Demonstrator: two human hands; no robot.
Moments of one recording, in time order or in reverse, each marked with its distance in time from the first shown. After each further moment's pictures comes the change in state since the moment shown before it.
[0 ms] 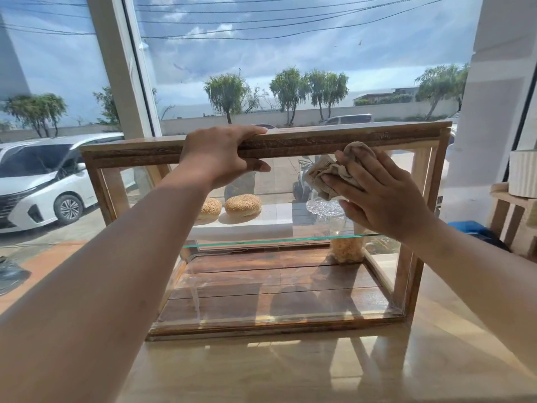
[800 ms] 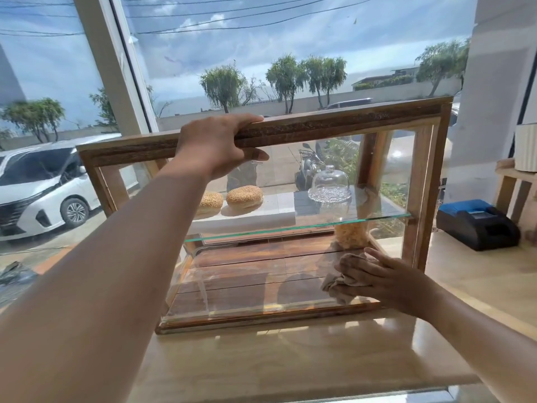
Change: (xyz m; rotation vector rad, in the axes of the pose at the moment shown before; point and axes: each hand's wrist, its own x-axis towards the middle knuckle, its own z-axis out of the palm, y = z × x) left_hand -0.001 0.000 0.000 0.003 -0.012 -0.007; right_hand -0.152 -0.093 0.013 0.070 -0.288 -0.429
